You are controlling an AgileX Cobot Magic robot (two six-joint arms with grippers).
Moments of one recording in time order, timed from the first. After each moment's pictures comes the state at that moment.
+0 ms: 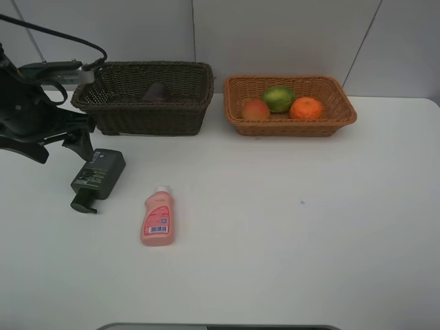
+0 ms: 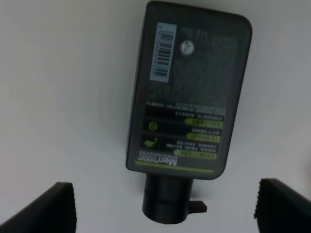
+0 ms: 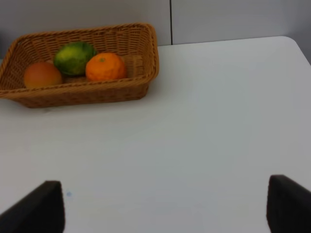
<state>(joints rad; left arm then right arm) -0.14 1.65 -0.94 -0.06 0.68 -0.05 0.06 -0.01 -0.53 -0.14 1.06 0.12</state>
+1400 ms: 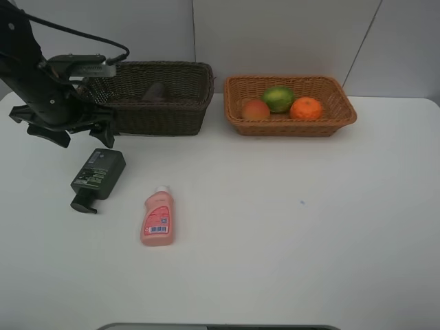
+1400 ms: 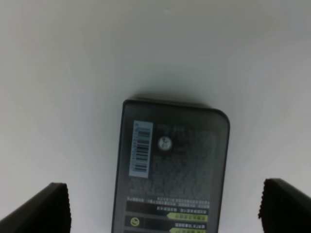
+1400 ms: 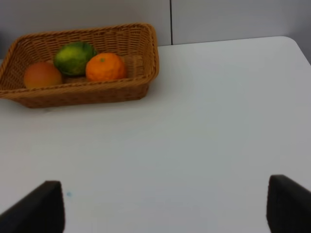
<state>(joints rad) -0.20 1.78 -1.05 0.03 0.58 -0.13 0.06 -0.01 -0.53 -0.14 1.06 0.12</state>
